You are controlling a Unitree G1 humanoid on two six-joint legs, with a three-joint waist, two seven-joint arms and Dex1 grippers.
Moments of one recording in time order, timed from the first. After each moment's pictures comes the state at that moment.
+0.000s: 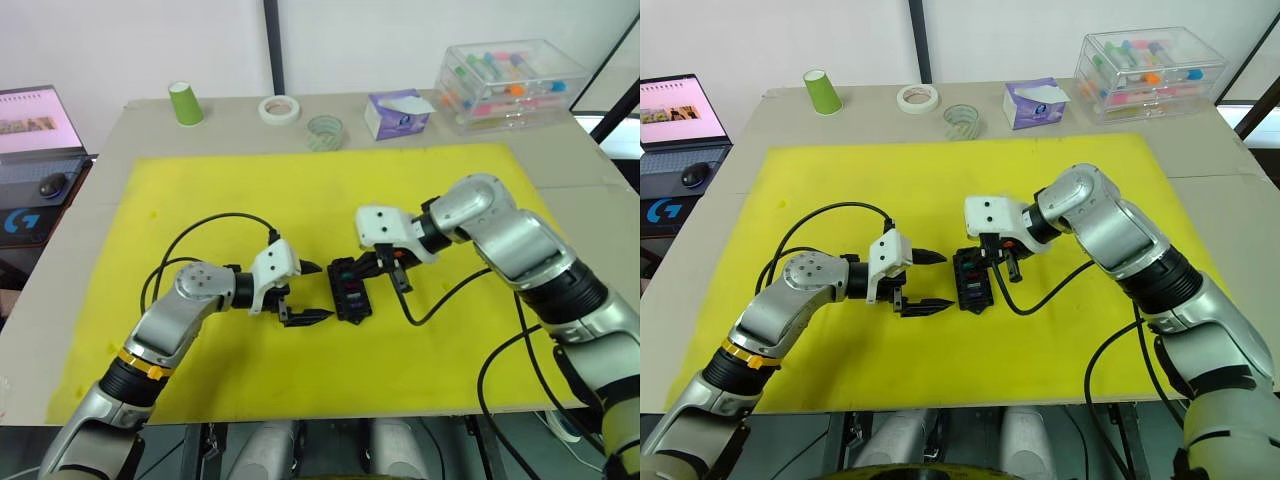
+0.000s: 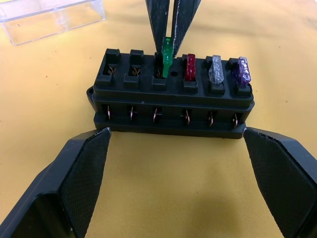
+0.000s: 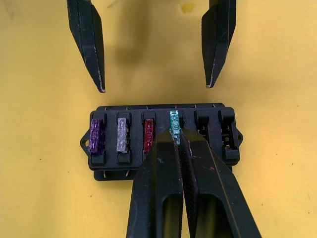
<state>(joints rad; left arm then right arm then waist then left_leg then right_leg) -0.41 0.55 -0.29 -0.16 -0.30 0.40 -1.01 -0.92 -0.76 0.53 -0.10 0.13 0.62 1.36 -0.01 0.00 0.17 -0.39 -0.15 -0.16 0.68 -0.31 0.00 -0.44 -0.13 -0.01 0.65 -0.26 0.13</state>
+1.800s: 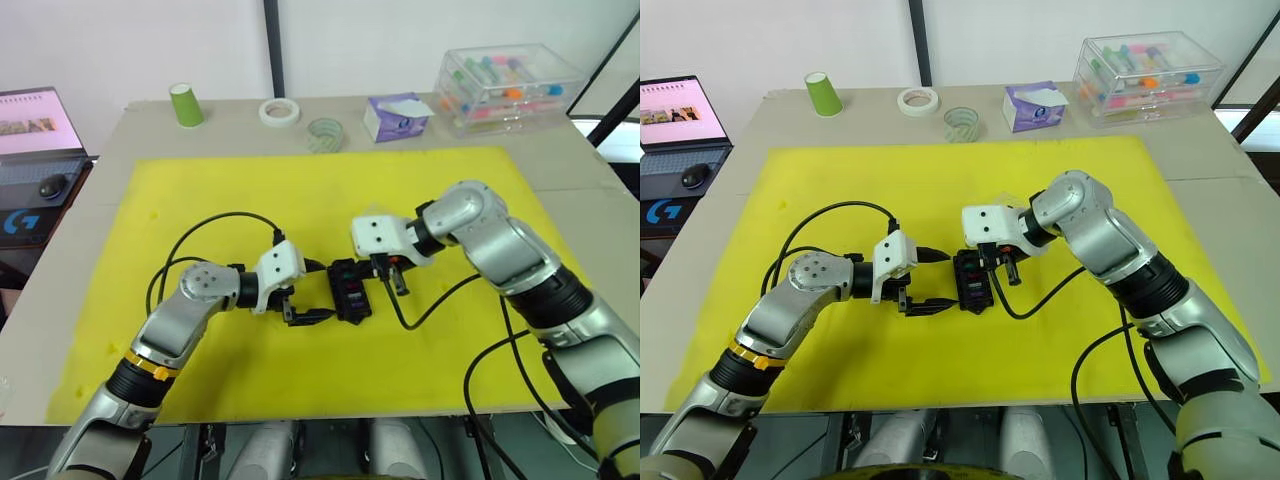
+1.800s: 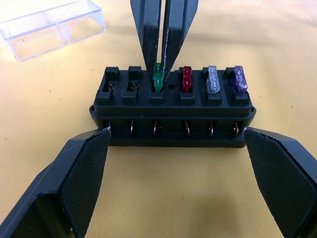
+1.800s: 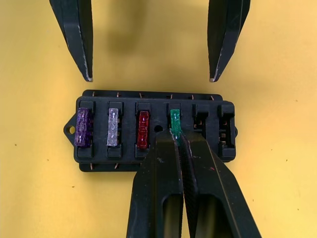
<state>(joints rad) -0.41 0.52 -0.29 -0.16 -0.25 0.37 -1.00 -0.88 -0.72 0.53 -0.07 -0.03 0.55 1.39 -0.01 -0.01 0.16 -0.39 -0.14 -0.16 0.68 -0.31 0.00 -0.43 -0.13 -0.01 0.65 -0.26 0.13</state>
